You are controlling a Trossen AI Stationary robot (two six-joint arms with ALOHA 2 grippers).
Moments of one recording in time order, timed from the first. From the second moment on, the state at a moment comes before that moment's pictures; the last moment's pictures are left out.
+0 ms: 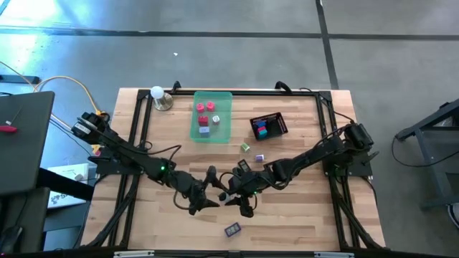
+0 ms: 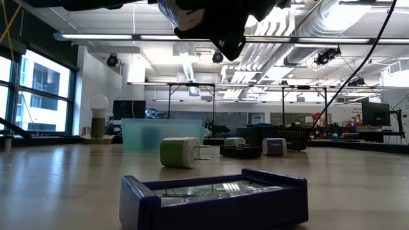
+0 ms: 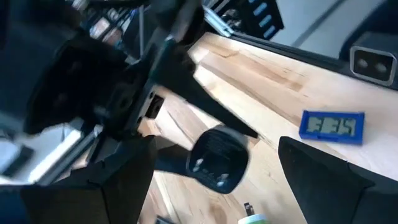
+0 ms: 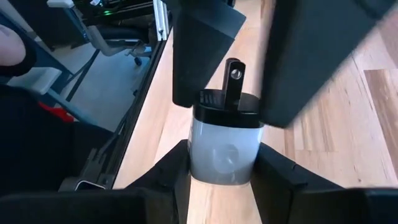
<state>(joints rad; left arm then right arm) -0.47 1.46 0.82 0.33 -0.19 0.55 0.34 1.81 1.19 0.06 -0.05 0.35</state>
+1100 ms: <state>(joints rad) -0.47 1.61 0.82 0.50 -0.16 0.84 0.34 1.81 1.19 0.05 -0.06 0.34</state>
